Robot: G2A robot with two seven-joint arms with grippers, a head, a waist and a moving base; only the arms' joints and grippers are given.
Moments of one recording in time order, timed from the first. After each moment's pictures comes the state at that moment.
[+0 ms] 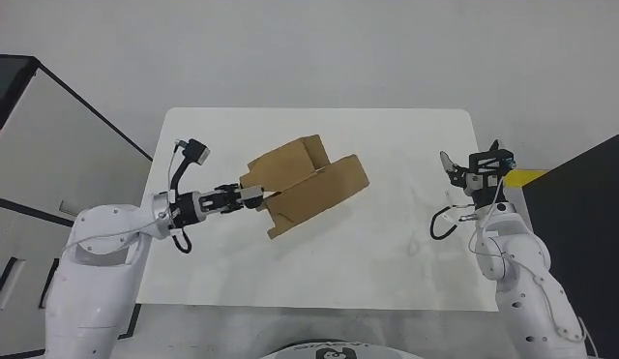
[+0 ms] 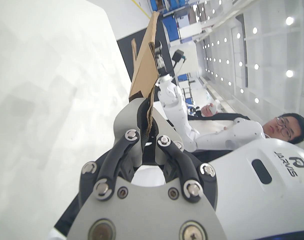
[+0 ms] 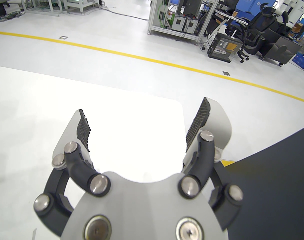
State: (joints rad) left arm 1.56 -1.07 -1.63 -1.88 -0.27 -0.16 -1.24; right arm -1.73 -1.15 1.60 -1.80 -1.33 0.00 0.00
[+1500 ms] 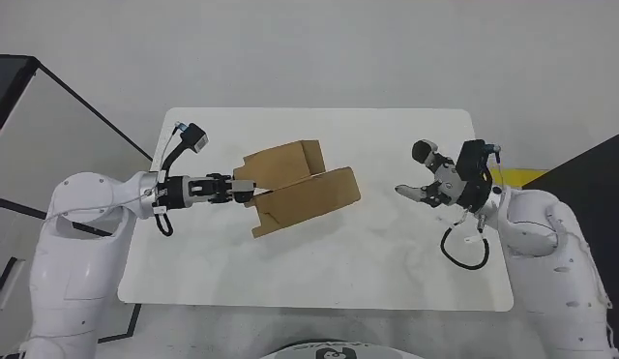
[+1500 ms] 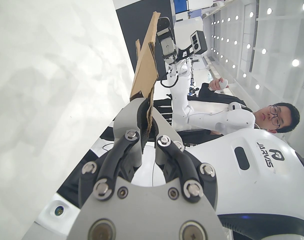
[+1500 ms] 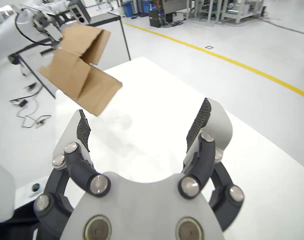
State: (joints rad) left arm 1.41 -1.02 -1.61 -1.82 -0.29 -0.01 -1.37; right arm -1.51 -1.07 1.60 -1.74 -0.59 -0.93 0.52
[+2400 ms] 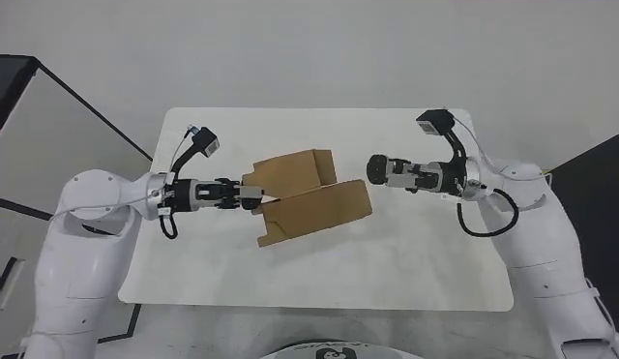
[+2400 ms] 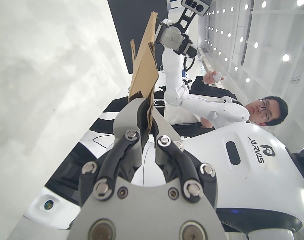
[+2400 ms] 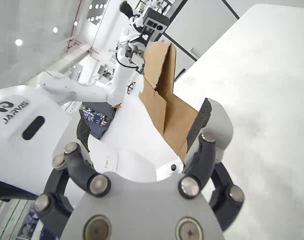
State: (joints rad) left arm 1.40 -1.00 -1.56 -1.84 -0.33 0.02 -1.37; right arm -1.23 -1.03 1.33 -1.58 0.47 -0.51 1.29
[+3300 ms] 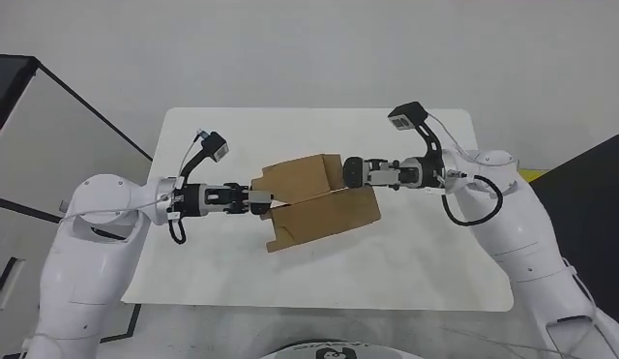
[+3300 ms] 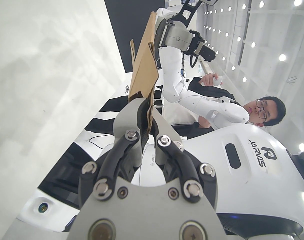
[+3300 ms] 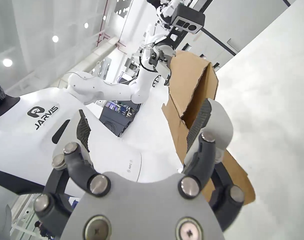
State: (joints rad) left arm 1.42 -0.99 -1.51 -1.87 -0.37 0.05 -1.32; right arm -1.10 -1.07 1.16 -1.52 0.61 -0.47 1.33
